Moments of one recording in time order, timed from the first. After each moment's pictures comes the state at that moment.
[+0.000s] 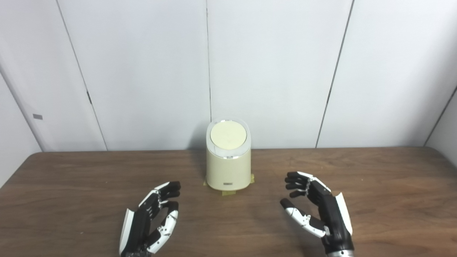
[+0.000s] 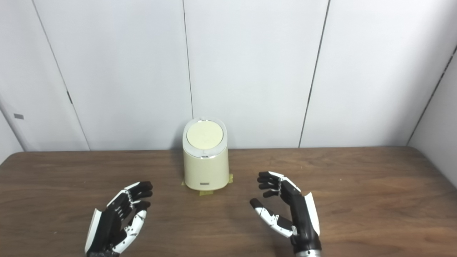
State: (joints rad) left arm 0.04 0.05 -0.04 -0.09 0.17 -0.29 0.07; right arm -0.04 -0.02 0.02 0.00 -0.23 -0.33 -0.12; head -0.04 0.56
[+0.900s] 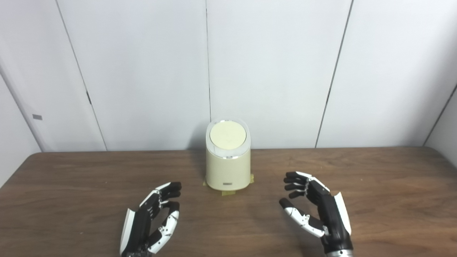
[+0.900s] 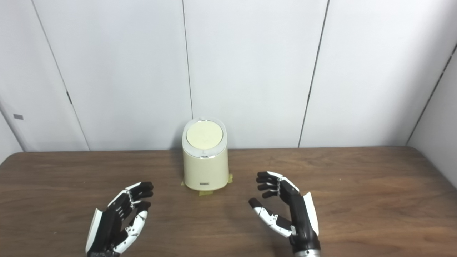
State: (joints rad) left arm 0.04 0.04 -0.04 -0.09 0.20 -0.29 0.07; right arm -0.05 -0.02 0.03 0.00 -0.25 -0.33 -0.13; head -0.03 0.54
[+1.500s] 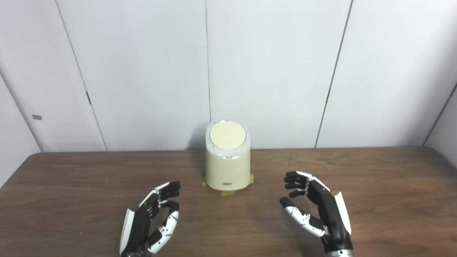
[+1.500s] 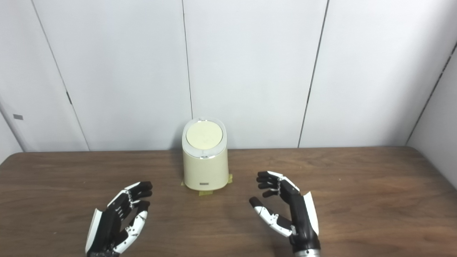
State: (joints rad) left arm 0.04 0.04 -0.03 -0.09 0.20 -0.28 0.07; right arm -0.05 -0.02 0.03 0.01 -0.25 -0.34 -0.14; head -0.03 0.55
